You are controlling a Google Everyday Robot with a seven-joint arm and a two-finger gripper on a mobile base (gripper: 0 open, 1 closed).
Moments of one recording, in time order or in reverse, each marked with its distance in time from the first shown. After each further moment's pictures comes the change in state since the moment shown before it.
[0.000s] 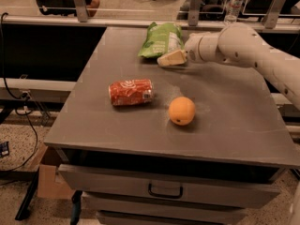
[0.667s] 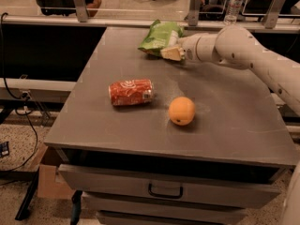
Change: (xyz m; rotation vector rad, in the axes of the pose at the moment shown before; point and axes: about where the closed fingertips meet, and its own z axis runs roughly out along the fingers) arm 0.000 -0.005 0.014 0.008 -0.038 0.073
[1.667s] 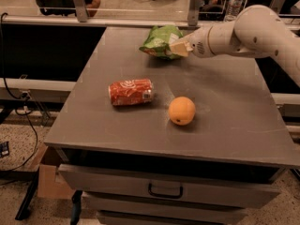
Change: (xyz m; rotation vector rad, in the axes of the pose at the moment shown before) arm -0.023 0.034 -0.054 -0.176 0.044 -0.030
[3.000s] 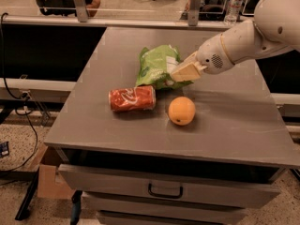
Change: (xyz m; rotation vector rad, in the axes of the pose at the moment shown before) arm 0.033 0.113 -0.081 -0.357 0.227 -0.040
